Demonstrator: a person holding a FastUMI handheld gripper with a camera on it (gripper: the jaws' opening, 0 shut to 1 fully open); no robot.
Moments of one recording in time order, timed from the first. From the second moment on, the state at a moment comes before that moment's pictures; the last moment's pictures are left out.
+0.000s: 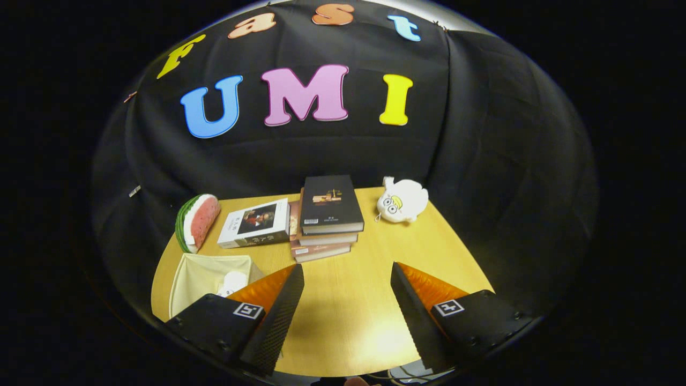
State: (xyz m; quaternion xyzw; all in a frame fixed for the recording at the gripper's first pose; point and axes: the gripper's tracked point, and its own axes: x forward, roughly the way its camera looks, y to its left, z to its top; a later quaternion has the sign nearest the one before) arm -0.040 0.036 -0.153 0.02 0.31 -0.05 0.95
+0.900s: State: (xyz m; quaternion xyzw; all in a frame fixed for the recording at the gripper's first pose) arm -0.027 0.007 -0.038 0.00 0.11 -0.07 0.99
